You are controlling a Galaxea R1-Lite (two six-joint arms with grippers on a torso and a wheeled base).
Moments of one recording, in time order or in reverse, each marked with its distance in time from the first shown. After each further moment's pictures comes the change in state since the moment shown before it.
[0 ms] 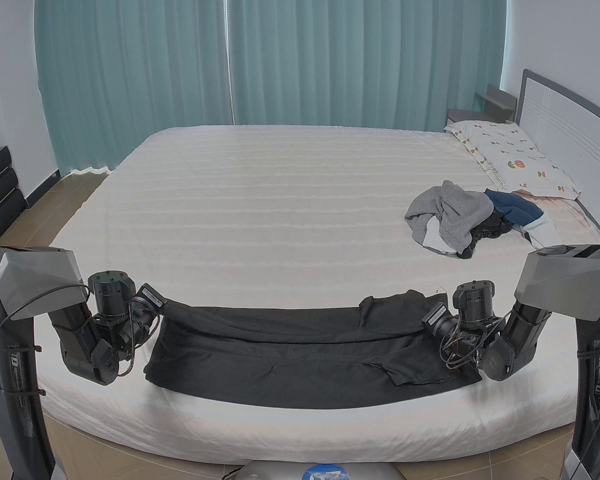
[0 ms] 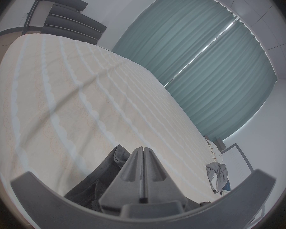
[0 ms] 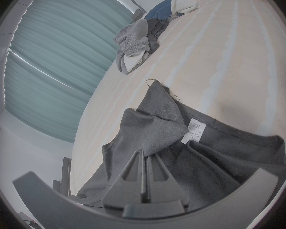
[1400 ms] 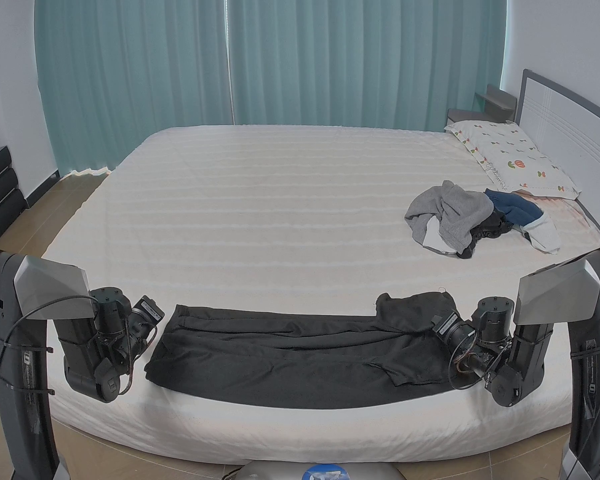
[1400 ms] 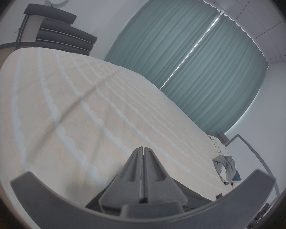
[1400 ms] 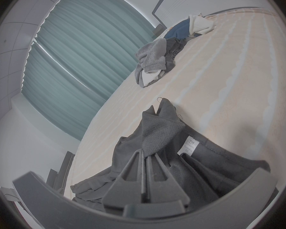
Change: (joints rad) left arm 0.016 0.092 0.091 -0.254 0.007 0.139; right arm -0.026 0.058 0.214 -0.474 -0.010 -0.176
